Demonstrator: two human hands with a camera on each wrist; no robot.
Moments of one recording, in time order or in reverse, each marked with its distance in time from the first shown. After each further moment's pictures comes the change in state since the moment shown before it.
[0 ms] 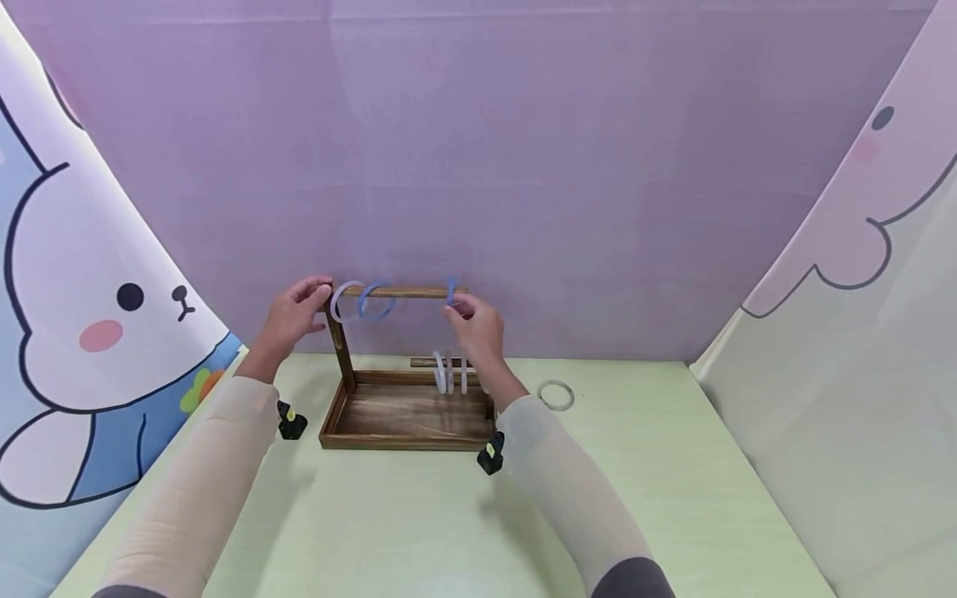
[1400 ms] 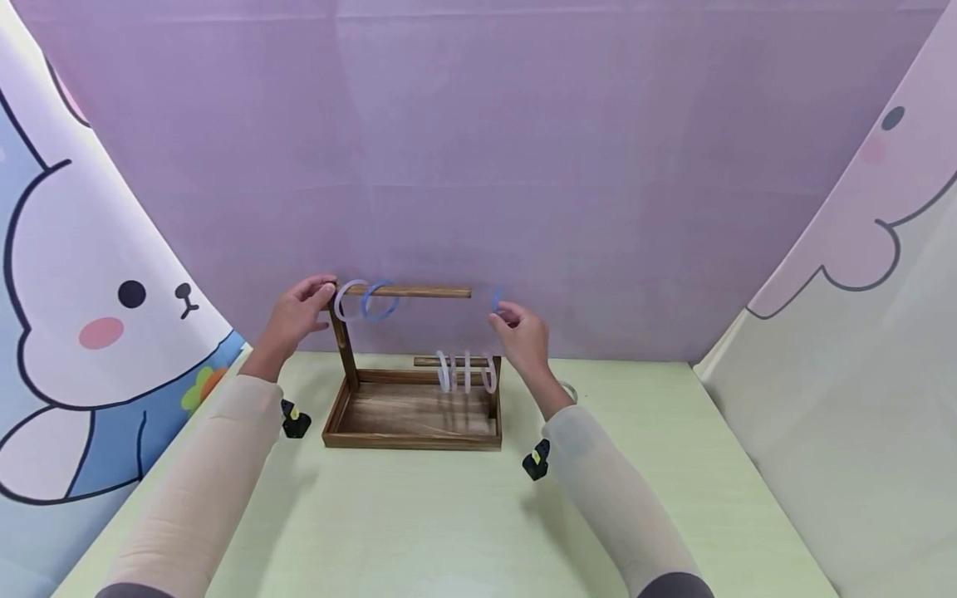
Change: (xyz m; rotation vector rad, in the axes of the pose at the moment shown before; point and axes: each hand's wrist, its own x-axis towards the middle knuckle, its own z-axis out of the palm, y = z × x) left_hand 0.000 0.001 0.002 0.015 0.008 0.004; right_hand -0.002 0.043 -0.054 -0.066 0.021 0.048
